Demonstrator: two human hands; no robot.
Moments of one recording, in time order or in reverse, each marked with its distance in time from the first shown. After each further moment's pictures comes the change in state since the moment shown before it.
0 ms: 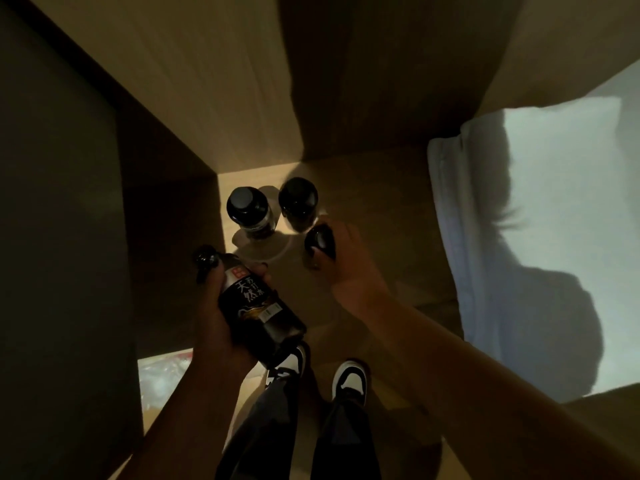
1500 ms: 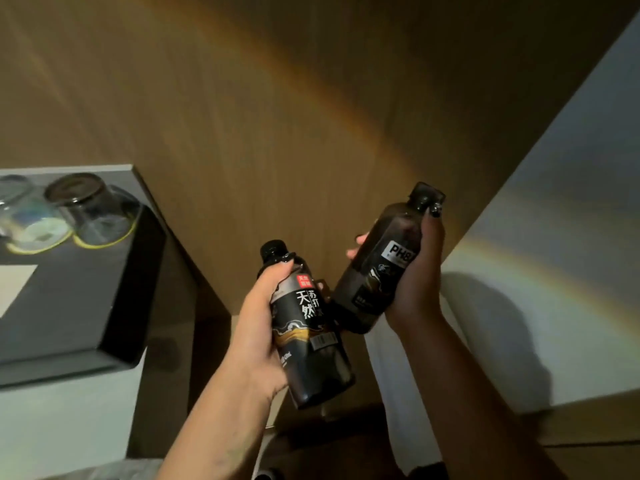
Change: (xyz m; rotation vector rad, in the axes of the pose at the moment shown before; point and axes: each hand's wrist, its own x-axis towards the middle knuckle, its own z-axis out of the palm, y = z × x) left_hand -0.323 0.034 0.274 0.159 -0.423 0.002; right_hand -0.234 -0.270 -0.258 1.052 0.434 -0.310
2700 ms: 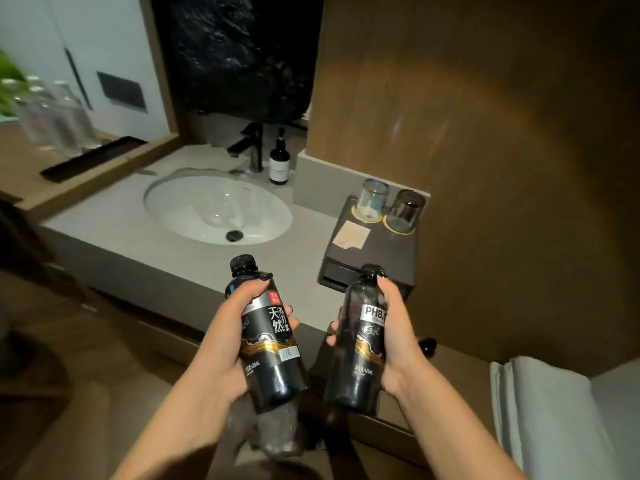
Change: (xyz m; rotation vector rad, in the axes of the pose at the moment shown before) left_hand -0.372 0.127 -0.249 -0.087 0.327 0.469; right_hand -0.301 0.136 0.261 -0.163 -0.525 0.765
